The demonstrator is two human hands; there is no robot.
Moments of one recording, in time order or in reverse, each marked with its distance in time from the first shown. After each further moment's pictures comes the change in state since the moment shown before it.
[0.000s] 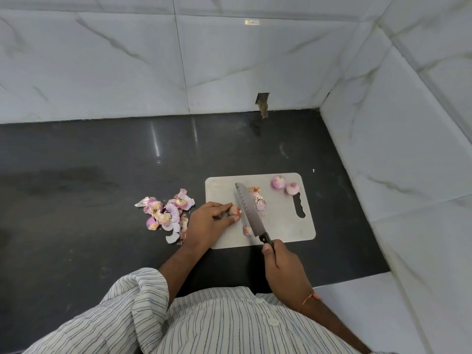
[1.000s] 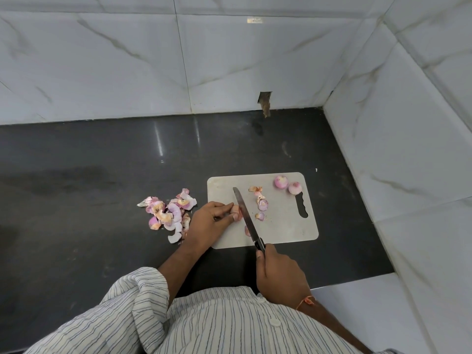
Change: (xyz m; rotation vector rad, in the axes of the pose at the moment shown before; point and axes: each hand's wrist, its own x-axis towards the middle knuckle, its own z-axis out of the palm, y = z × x) left_hand 0.000 0.001 -0.005 -0.006 -0.055 0.024; right_hand -0.006 -0.023 0.001 -0.409 -0.136 -0.006
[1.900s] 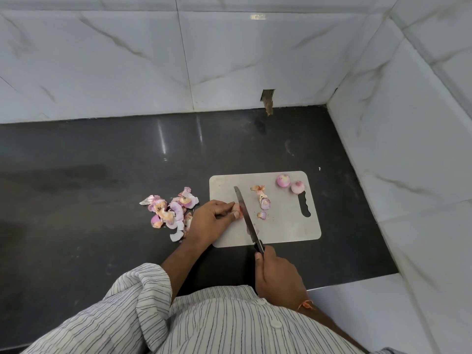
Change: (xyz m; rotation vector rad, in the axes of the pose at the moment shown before) left_hand -0.001 0.004 -0.002 -0.036 0.026 0.005; right_hand -0.002 -0.005 0.008 0.060 -0.027 0.002
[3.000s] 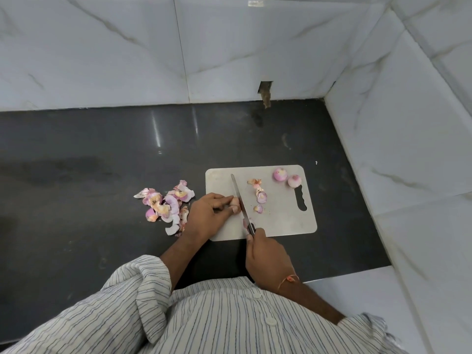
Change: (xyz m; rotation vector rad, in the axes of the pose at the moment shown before) left_hand 0.002 -0.002 0.006 0.049 0.027 0.036; right_hand 0.023 -0.009 0.001 -0.001 0.067 -0.045
